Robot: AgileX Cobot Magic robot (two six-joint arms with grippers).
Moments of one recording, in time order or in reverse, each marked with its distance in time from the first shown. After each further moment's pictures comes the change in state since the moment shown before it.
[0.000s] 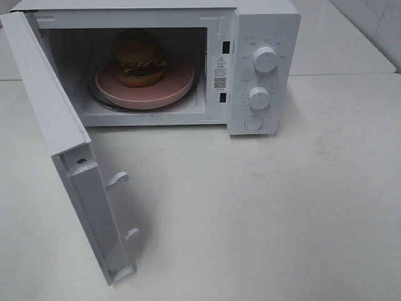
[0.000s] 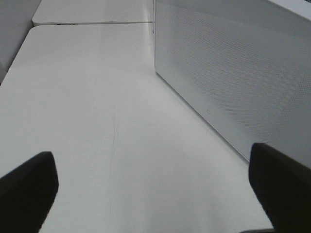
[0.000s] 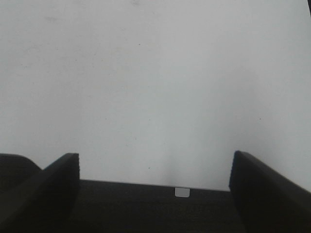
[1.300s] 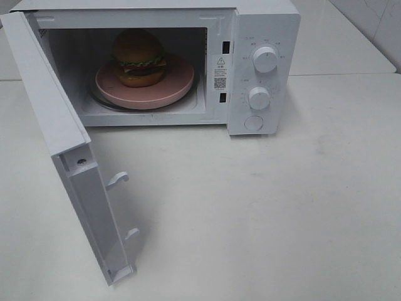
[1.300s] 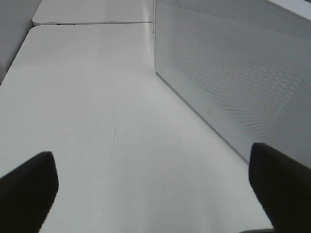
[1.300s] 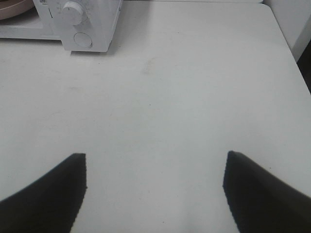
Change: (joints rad) left arm 0.000 0.000 0.000 0.000 0.000 0.000; right arm -0.022 -0.245 0.045 0.044 -0.097 0.006
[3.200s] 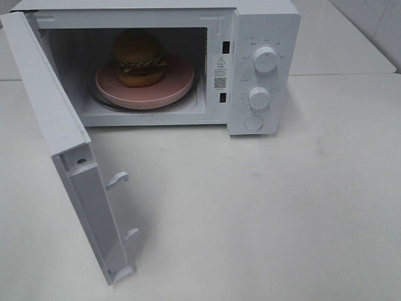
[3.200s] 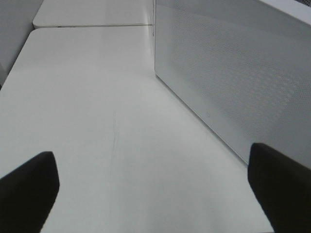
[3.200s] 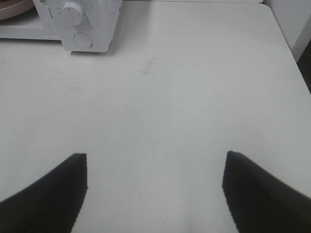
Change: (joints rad) left arm 0.000 0.000 -0.006 0.000 -0.007 0.000; right arm 0.000 0.000 0.000 0.000 0.000 0.000
